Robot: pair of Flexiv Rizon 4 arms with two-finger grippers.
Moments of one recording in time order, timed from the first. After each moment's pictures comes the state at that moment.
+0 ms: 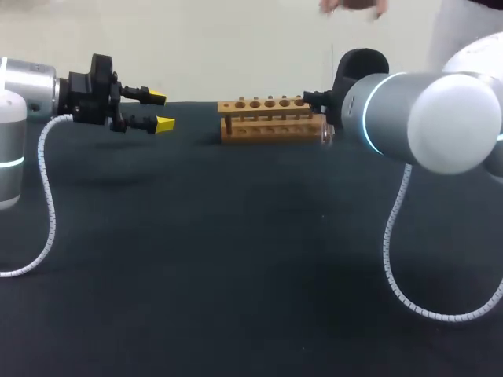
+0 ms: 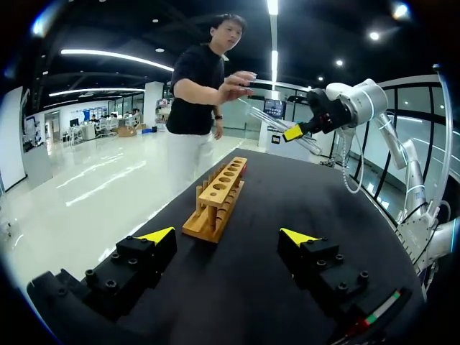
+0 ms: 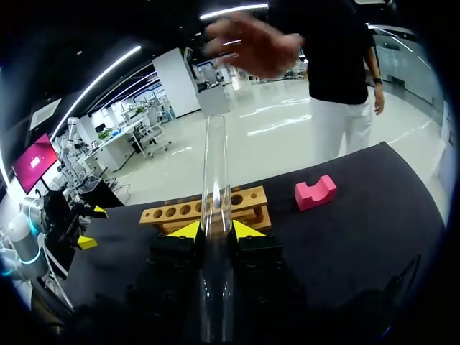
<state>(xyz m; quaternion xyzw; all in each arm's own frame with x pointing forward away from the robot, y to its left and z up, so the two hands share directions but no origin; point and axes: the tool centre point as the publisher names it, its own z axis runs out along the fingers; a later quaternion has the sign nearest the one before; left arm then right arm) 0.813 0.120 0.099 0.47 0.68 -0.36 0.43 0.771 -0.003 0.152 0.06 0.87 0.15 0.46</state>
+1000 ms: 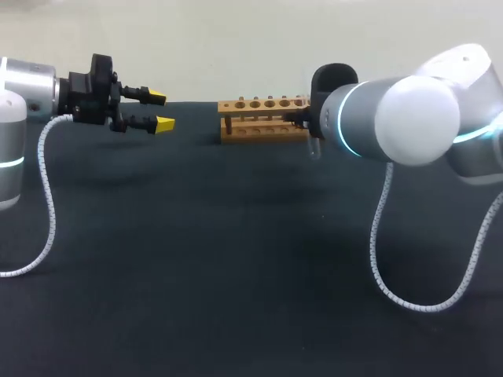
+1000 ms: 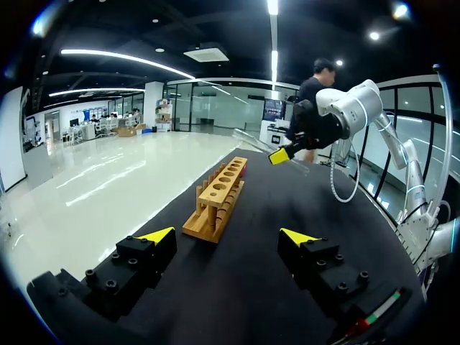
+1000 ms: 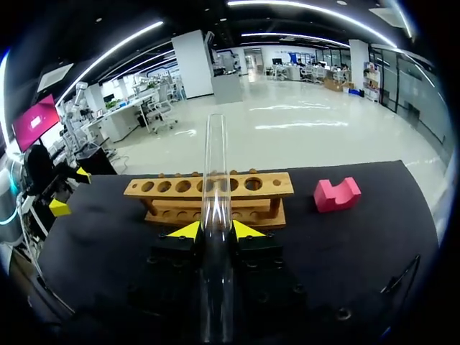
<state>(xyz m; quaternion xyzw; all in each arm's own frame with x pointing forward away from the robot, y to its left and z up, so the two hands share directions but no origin) 0.813 0.120 0.099 0.47 0.68 -0.36 0.43 0.794 0.022 0.096 -0.03 0.89 0.11 0.43</state>
